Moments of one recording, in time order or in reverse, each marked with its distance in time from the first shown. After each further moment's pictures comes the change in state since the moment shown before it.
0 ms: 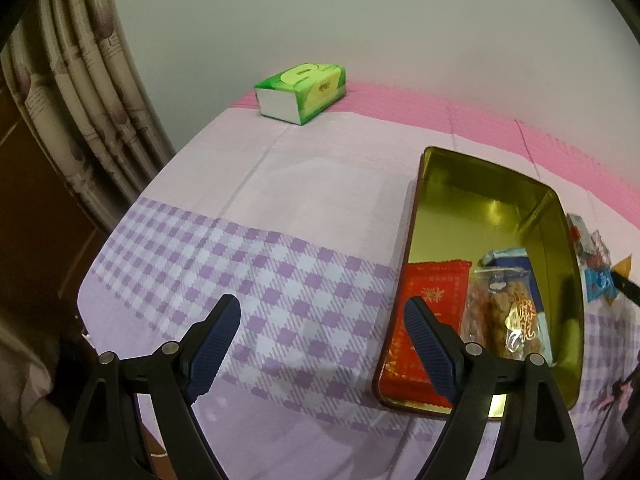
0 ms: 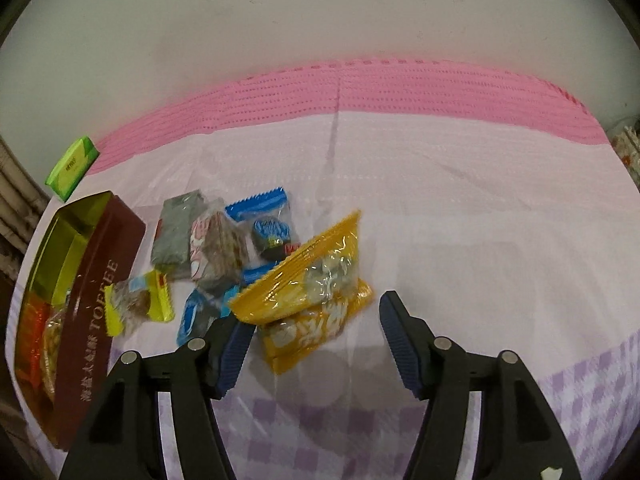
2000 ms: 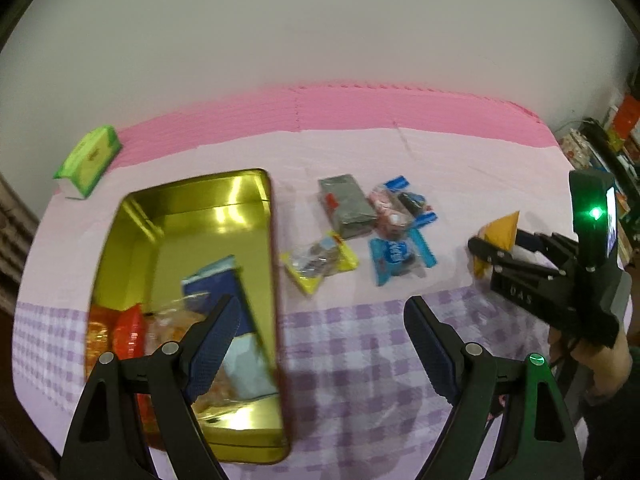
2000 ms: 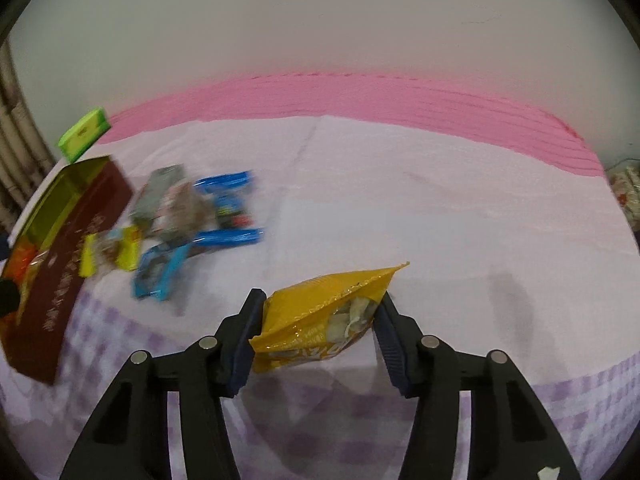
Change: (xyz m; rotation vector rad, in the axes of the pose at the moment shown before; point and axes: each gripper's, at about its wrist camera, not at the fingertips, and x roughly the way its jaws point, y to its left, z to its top) left arm -0.036 -0.232 0.003 0.352 0.037 -0.346; right arm -0.021 -0.053 -0.019 -0.095 -0.048 -0.028
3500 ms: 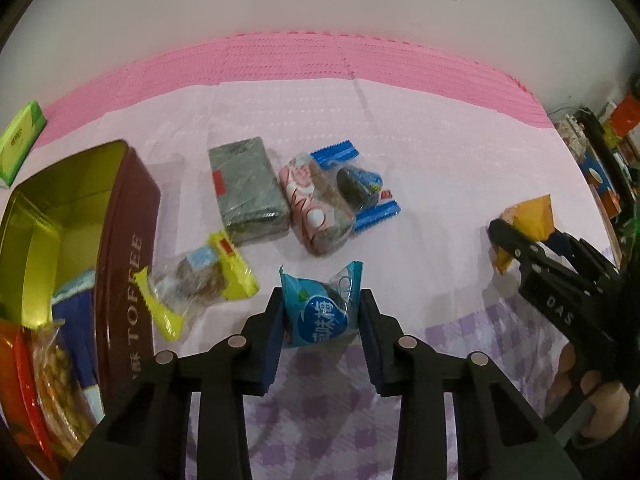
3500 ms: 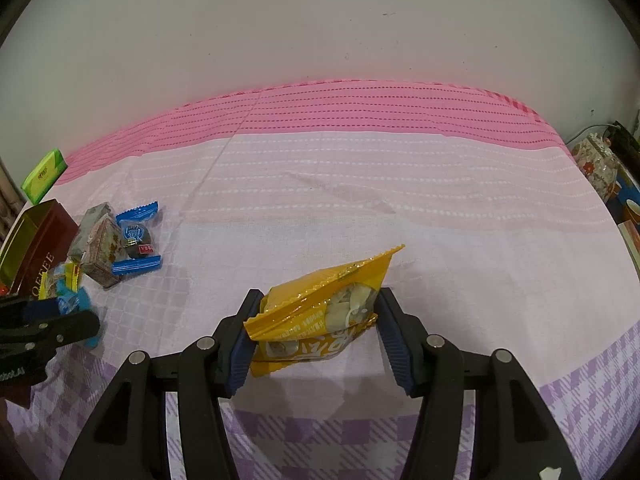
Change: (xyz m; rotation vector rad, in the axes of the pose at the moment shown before) left arm 0.091 -0.046 0.022 -0.026 0.132 -0.116; right arm 0.003 -0.041 -0.011 0.108 -0.046 -0.068
